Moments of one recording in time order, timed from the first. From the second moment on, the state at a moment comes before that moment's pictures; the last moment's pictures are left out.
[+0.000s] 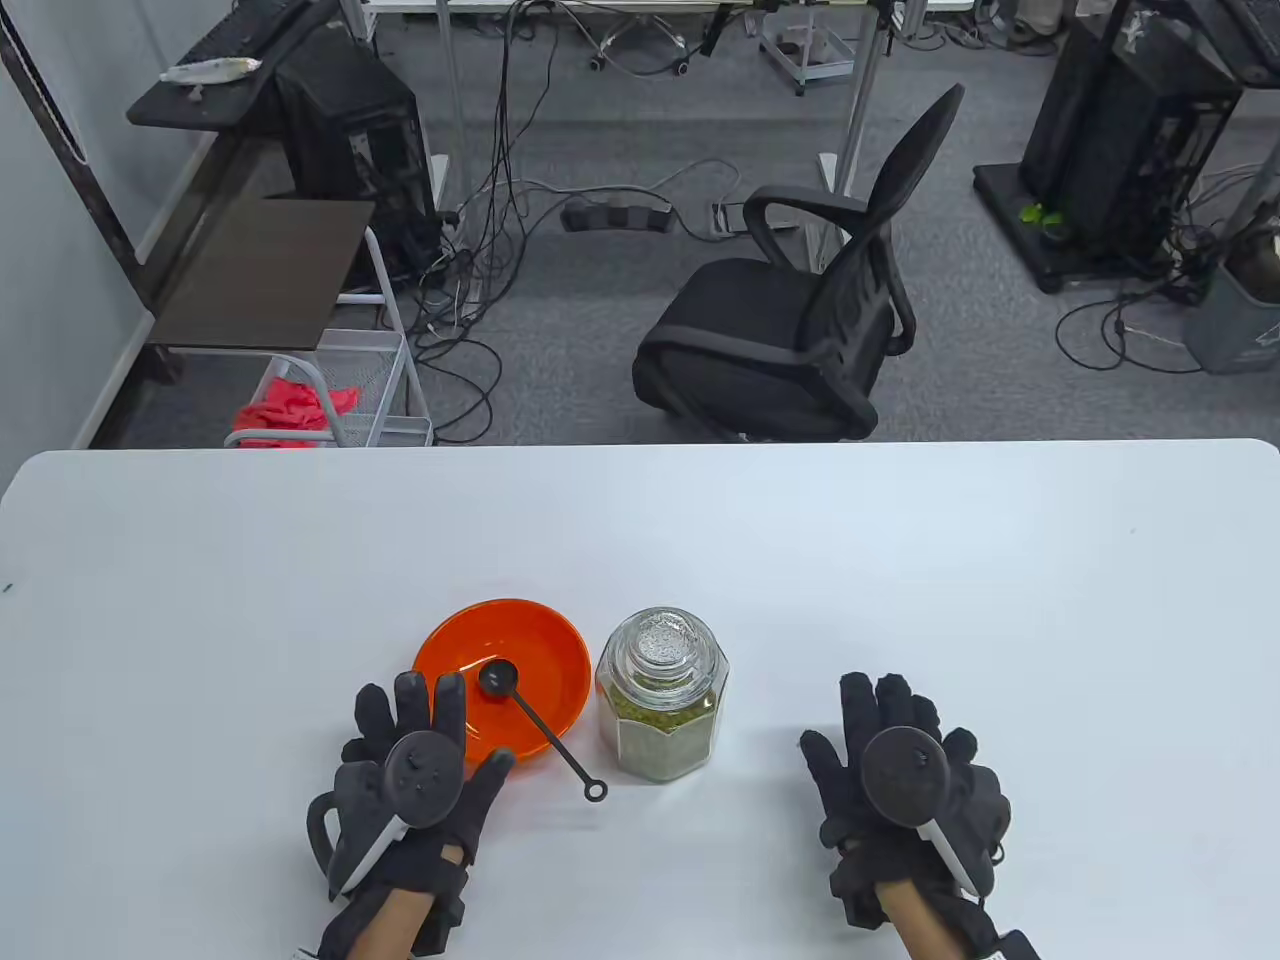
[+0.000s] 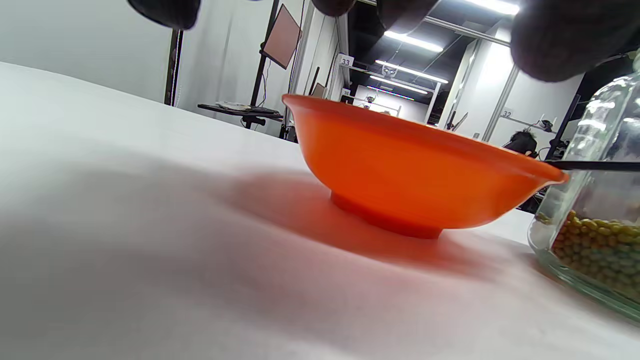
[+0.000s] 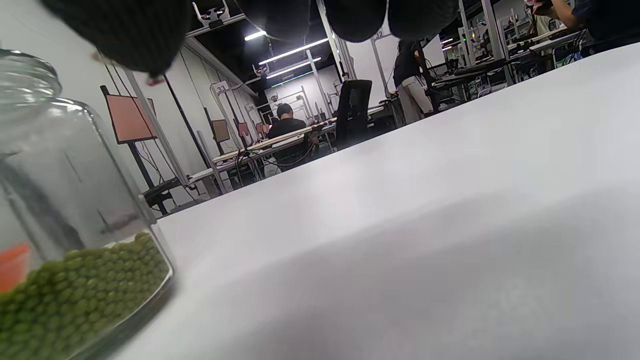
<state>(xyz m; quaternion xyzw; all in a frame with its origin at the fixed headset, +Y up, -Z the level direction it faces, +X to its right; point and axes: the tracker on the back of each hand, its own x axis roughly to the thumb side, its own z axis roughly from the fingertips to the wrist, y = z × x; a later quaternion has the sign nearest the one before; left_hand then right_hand) -0.224 -0.739 -0.289 0.00 0.01 0.15 0.99 0.194 -0.716 -0.278 -0.06 -0.09 0.97 0.20</state>
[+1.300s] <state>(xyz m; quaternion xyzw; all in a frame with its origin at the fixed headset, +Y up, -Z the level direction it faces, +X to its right) -0.222 -0.737 -0.287 -0.01 0.00 0.15 0.99 0.105 -0.645 -0.322 0.05 -0.13 0.94 0.30</state>
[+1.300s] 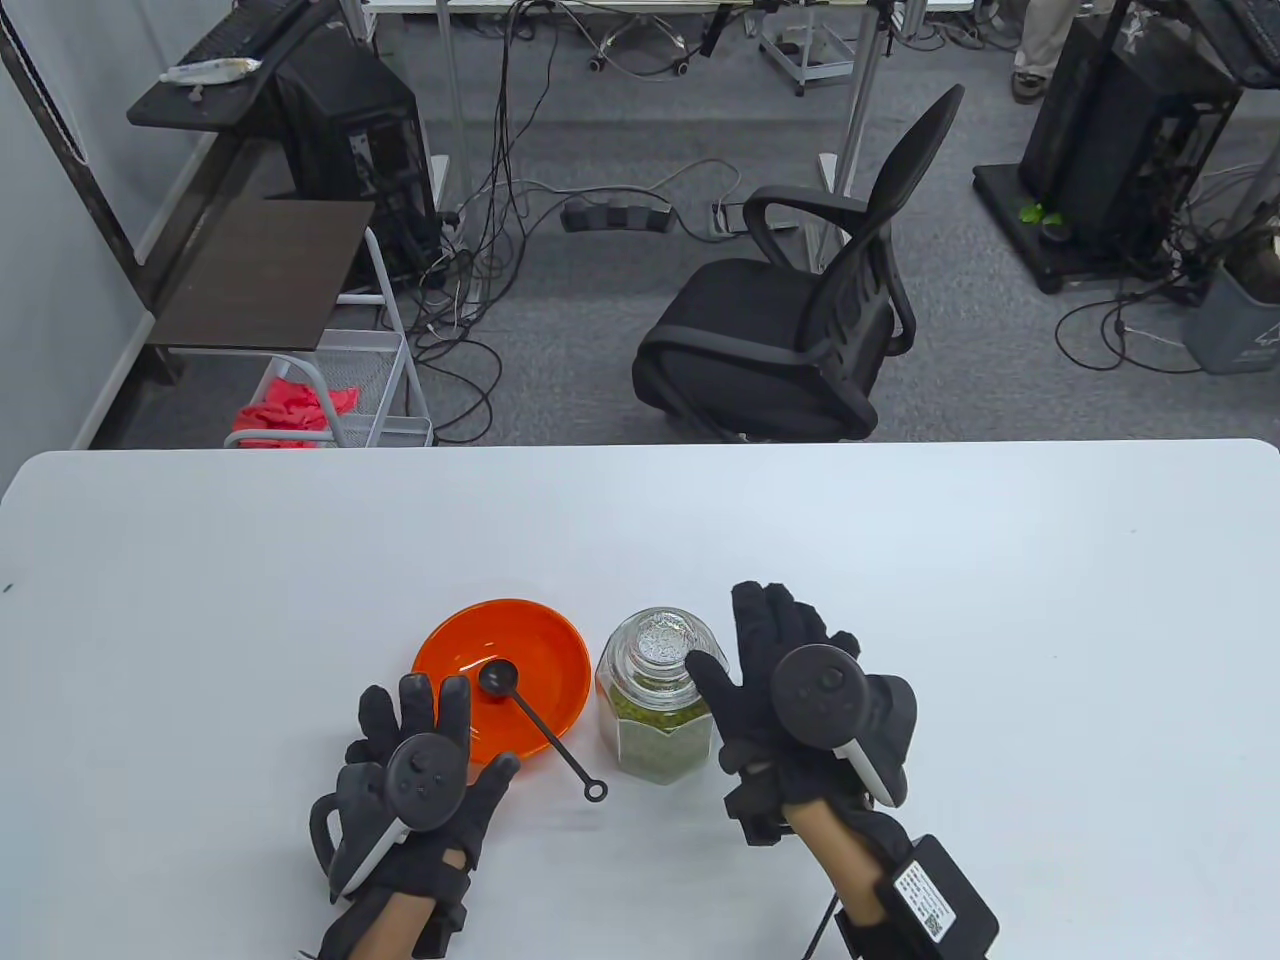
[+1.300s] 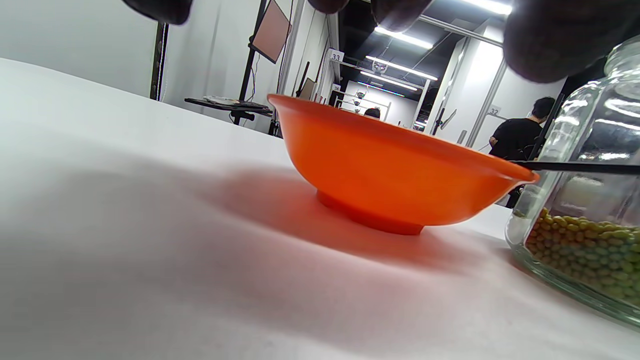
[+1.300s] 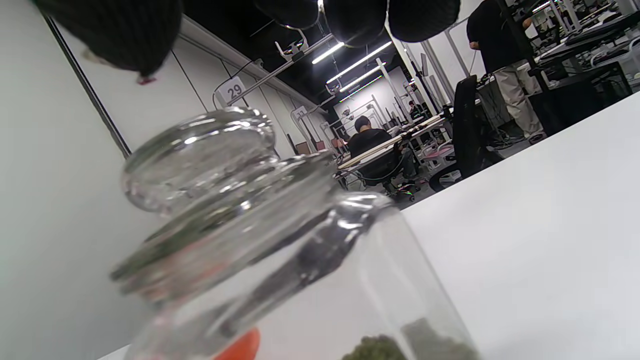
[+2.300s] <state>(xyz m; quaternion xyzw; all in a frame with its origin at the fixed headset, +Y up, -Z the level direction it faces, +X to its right) -0.221 -0.737 -0.287 -0.02 -0.01 0.16 0.99 0.059 -0.655 -0.351 0.08 -0.06 0.95 0.29</state>
